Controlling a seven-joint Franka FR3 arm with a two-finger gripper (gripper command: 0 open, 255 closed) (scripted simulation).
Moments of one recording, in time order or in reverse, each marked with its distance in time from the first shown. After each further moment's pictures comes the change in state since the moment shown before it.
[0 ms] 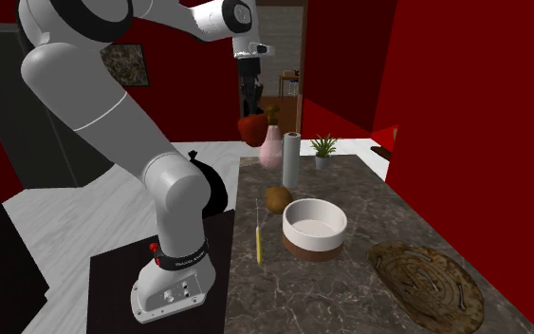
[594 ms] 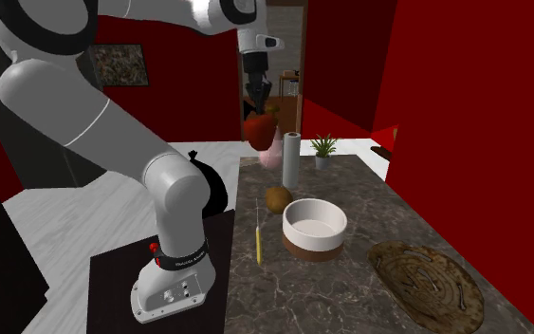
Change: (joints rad) arm -0.013 -0.155 -0.133 -0.095 -0.035 -0.057 -0.144
